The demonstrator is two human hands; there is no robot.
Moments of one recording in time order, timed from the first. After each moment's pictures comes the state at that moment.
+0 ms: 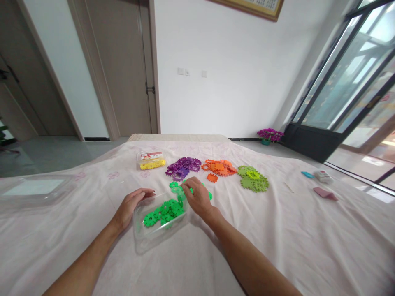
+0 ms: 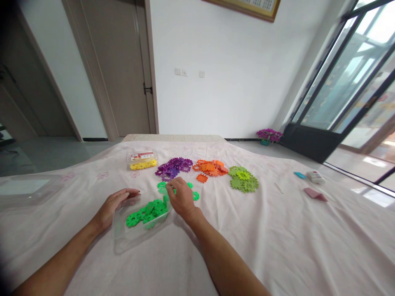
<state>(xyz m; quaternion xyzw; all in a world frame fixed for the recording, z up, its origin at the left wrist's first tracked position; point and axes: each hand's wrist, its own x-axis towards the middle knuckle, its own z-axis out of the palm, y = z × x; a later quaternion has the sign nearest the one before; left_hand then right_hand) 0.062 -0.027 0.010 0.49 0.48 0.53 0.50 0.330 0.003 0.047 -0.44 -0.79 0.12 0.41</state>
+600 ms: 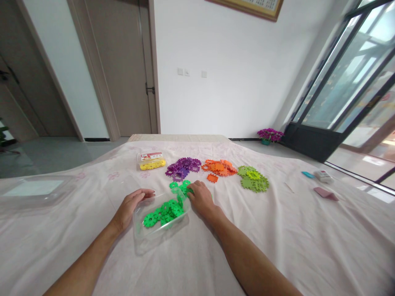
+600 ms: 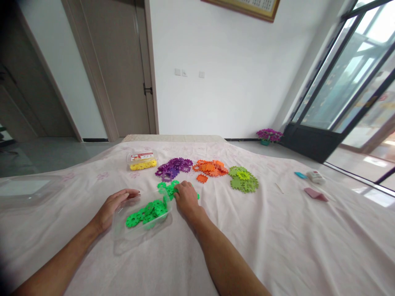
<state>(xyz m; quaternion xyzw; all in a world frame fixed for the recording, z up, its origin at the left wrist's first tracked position) 0.062 -0.028 0.010 0.50 0.48 0.53 0.50 0.351 0.024 0.015 -0.52 -0.82 0.04 0.24</state>
